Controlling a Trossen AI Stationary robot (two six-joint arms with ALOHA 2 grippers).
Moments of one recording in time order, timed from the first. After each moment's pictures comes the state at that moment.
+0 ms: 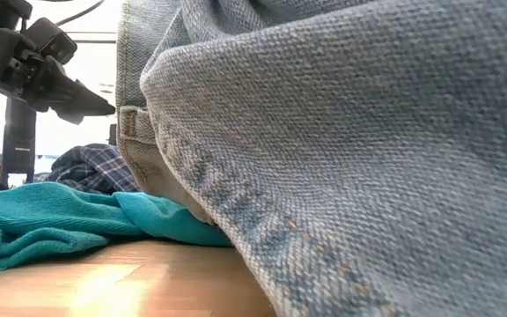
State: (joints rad) left arm -0.09 0.14 0.13 -0.24 -0.21 -0.08; right arm 0.22 1.27 1.53 -1.23 0.74 0.79
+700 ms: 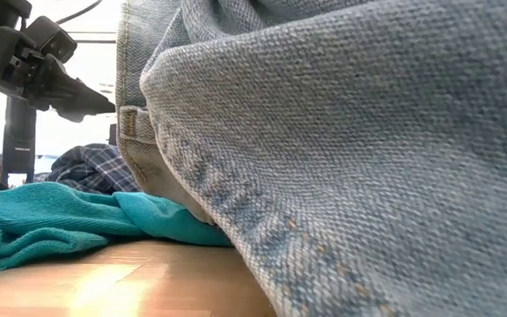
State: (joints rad) left arm -0.09 0.14 0.13 -0.23 -0.21 -0.08; right arm -0.30 1.34 1.60 -0.77 0.58 0.23
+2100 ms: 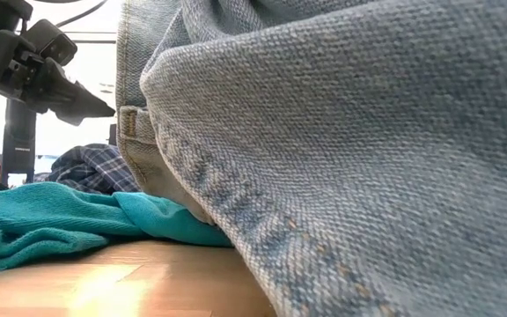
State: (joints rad) left arm -0.09 0.14 0.13 -0.26 -0.21 -0.09; right arm -0.11 1.27 1.60 -1.15 0.24 0.50
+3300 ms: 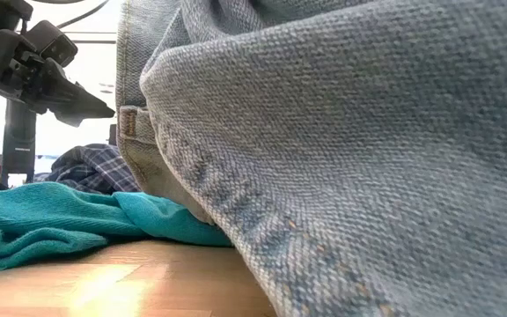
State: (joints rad) left arm -0.09 0.14 0.13 -0.26 -0.21 -0.11; right arm 0.41 1.65 1.60 -1.05 0.13 0.52
